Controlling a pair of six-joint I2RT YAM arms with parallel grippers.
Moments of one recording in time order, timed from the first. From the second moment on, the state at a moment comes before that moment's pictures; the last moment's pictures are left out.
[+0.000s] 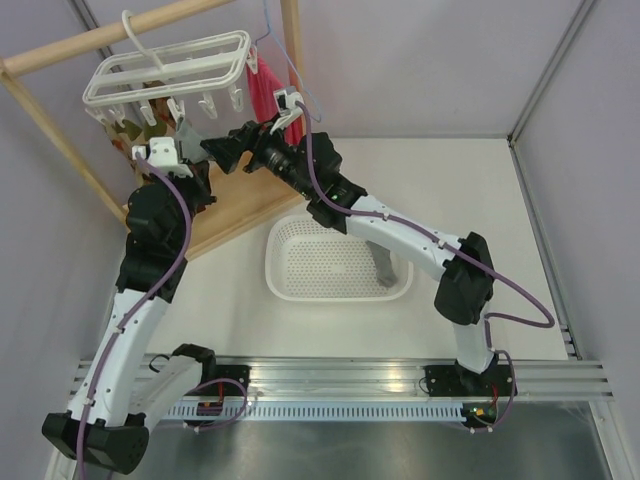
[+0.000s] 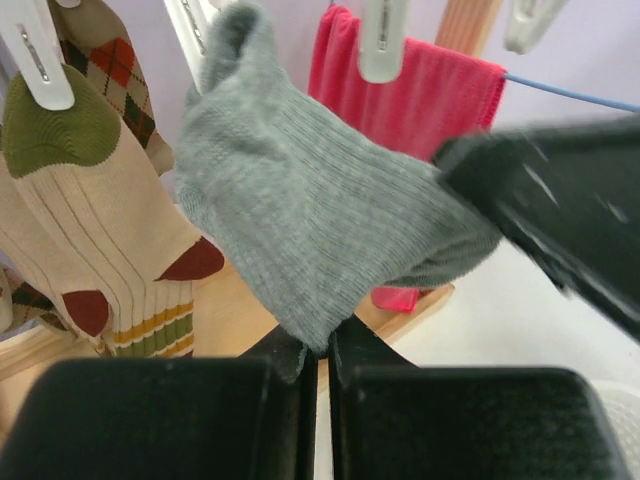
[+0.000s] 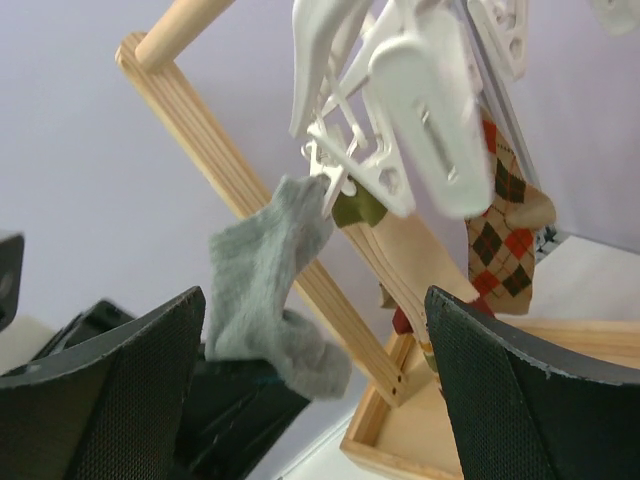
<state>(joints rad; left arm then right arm) -0.22 0.89 1.02 -0.07 -0.16 -0.11 0.92 1.96 1.86 0.42 -0.03 0.58</state>
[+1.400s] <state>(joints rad) -0.16 0.74 0.96 -0.18 -0.04 -0.05 0.94 2.44 2.55 0.31 0.02 0.56</state>
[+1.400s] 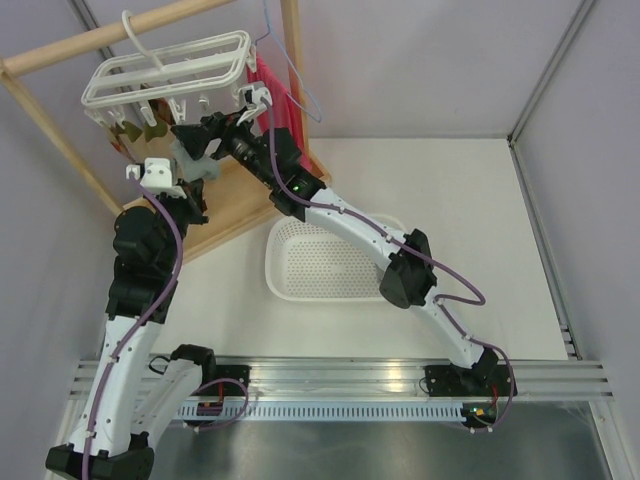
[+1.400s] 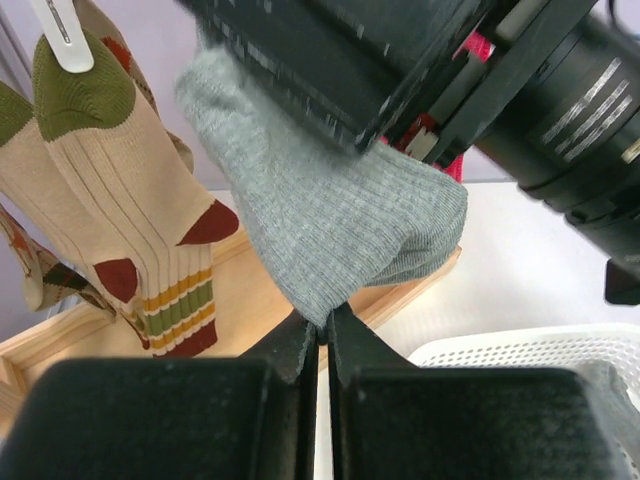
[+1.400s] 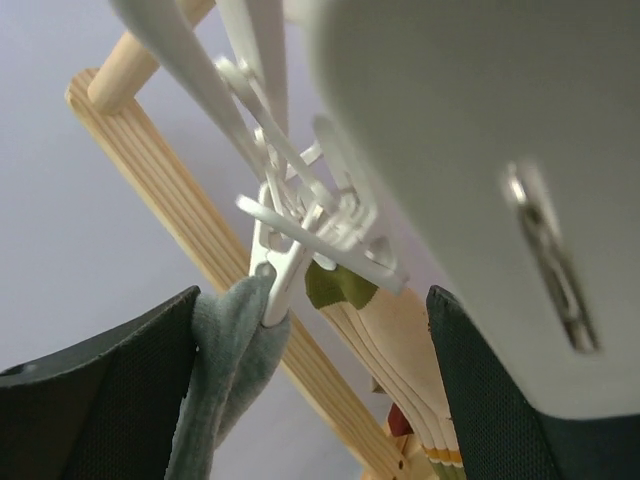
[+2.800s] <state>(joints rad) -0.13 0.75 0.86 -0.10 -0.15 -0.05 1.02 2.08 1.79 0.59 -0.03 0.52</state>
